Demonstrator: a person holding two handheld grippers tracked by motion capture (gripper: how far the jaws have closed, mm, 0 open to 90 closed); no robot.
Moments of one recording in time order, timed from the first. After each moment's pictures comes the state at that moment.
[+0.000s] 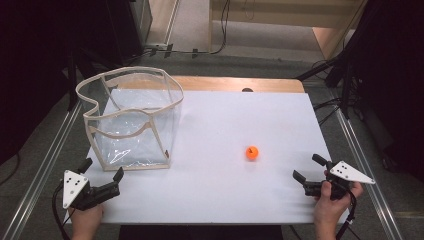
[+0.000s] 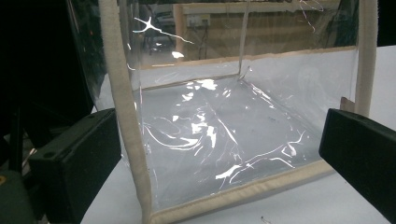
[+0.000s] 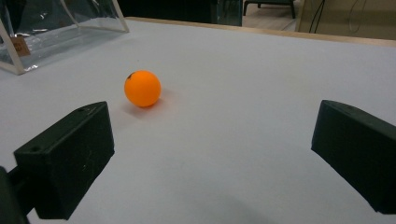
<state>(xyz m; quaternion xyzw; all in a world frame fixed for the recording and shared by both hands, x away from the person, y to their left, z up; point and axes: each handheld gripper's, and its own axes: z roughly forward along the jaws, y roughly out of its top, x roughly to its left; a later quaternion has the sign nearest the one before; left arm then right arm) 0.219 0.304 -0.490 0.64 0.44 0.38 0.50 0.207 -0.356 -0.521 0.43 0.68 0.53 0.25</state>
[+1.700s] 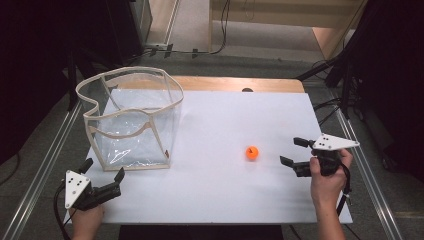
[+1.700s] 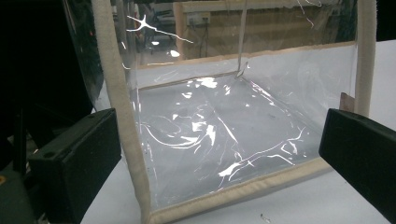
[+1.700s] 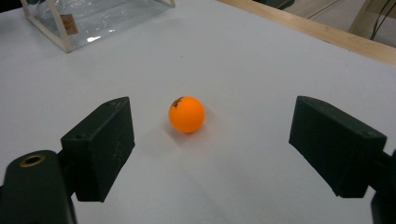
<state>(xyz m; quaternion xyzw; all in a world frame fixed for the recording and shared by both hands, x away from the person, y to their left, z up) 0.218 0.301 -0.491 0.65 0.44 0.38 0.49 0.255 -0.319 -0.447 0.37 0.79 0.47 0.17</state>
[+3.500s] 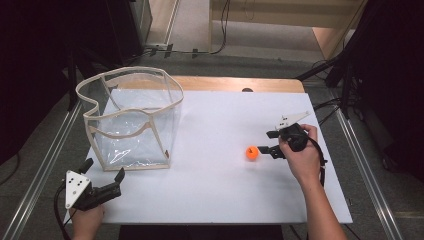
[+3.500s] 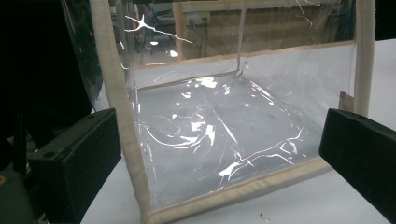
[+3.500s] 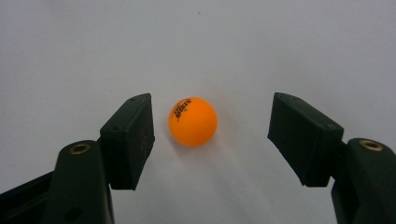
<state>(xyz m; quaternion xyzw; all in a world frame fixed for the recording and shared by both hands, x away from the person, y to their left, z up) 0.218 0.301 -0.491 0.65 0.43 0.38 0.49 0.325 -0.260 -0.438 0.33 0.88 0.33 0.10</state>
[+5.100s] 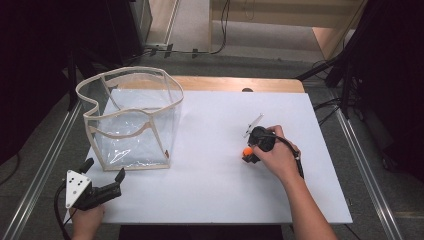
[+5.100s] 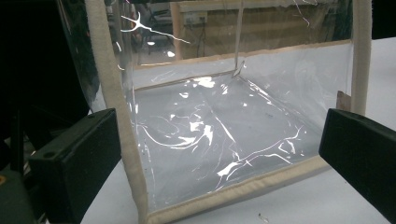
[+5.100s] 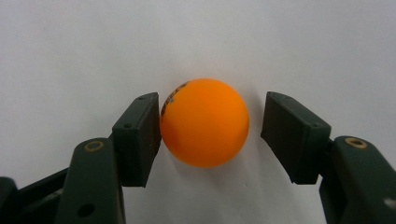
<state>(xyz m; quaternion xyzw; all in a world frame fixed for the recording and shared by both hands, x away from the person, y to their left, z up) 0.219 0.301 -0.491 0.65 0.43 0.38 0.49 0.360 -0.195 -0.481 0.28 0.94 0.17 0.03</state>
